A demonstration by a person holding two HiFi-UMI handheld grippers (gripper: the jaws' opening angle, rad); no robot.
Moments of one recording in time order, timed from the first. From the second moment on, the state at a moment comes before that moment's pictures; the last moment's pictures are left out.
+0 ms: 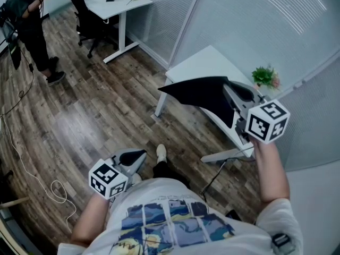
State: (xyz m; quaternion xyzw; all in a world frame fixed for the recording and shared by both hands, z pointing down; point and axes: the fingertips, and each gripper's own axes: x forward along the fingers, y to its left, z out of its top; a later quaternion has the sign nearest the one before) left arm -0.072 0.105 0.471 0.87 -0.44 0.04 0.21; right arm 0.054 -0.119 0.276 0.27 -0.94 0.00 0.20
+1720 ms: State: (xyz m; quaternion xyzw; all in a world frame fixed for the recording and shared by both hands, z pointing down) left arm -0.083 0.079 0.479 0.87 -0.43 0.05 0.22; right arm 0.048 -0.132 0.285 0.27 -0.94 0.00 0.19
